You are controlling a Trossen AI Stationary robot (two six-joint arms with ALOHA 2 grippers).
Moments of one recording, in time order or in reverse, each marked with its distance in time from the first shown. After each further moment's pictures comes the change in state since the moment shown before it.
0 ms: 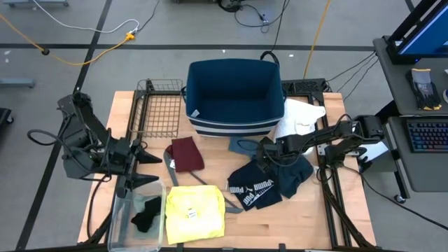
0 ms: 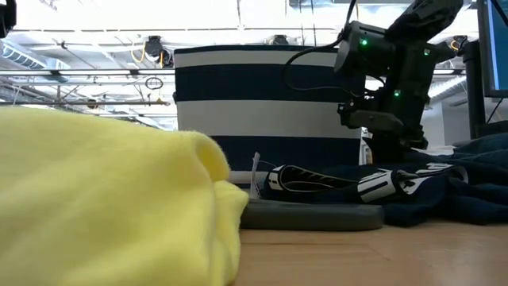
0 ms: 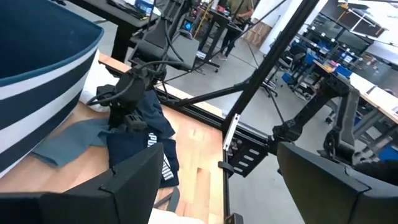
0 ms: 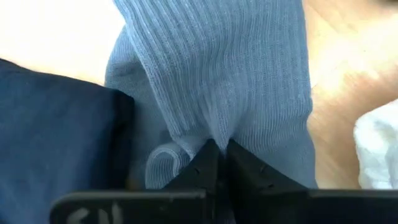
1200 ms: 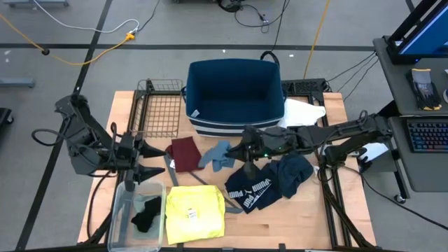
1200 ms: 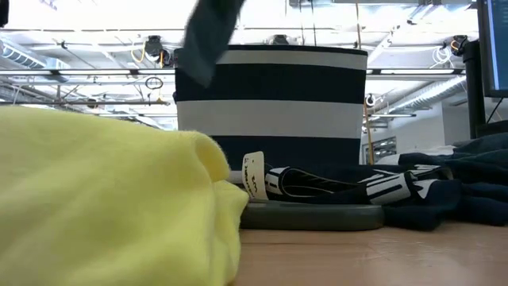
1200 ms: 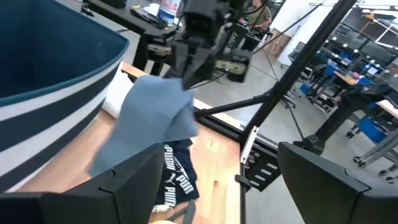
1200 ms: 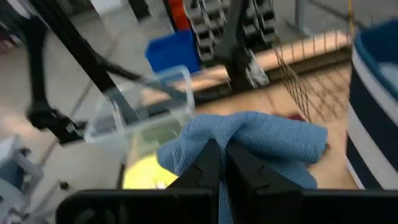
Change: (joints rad) left arm 0.097 0.003 0.000 -0.001 -0.001 0.008; right arm 0.167 -0.107 0.590 0.273 -0.008 -0.419
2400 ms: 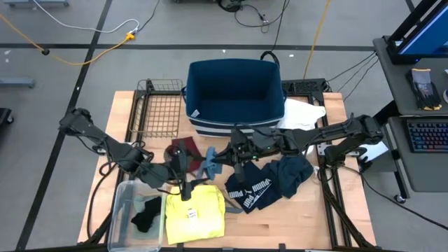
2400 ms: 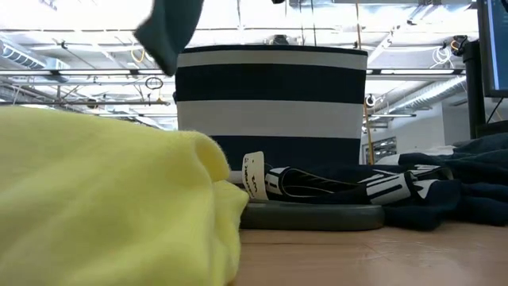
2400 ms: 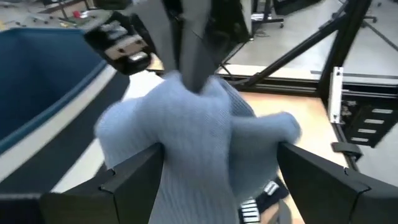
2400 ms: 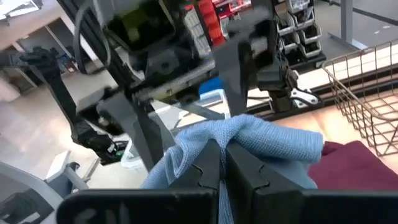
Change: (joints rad) left arm 0.323 0.392 0.000 0.265 0.220 0.461; right arm -0.032 0.120 -0.002 0.269 -0.147 0.038
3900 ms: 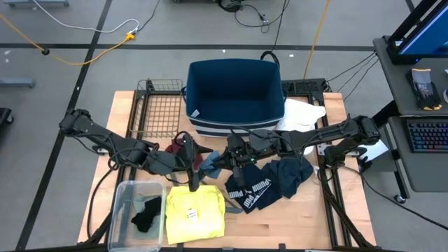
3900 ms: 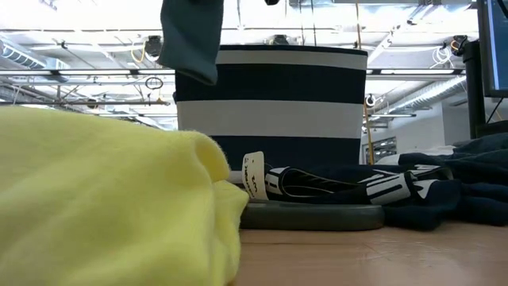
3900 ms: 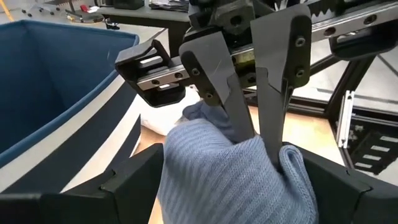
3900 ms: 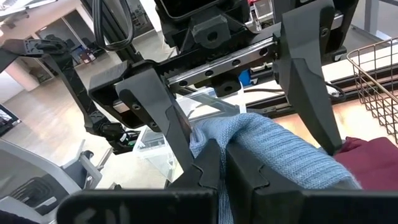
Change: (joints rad) left arm 0.124 0.011 0.000 0.072 0.075 -0.011; right arm 0.015 0.032 0.001 0.022 -0.074 0.000
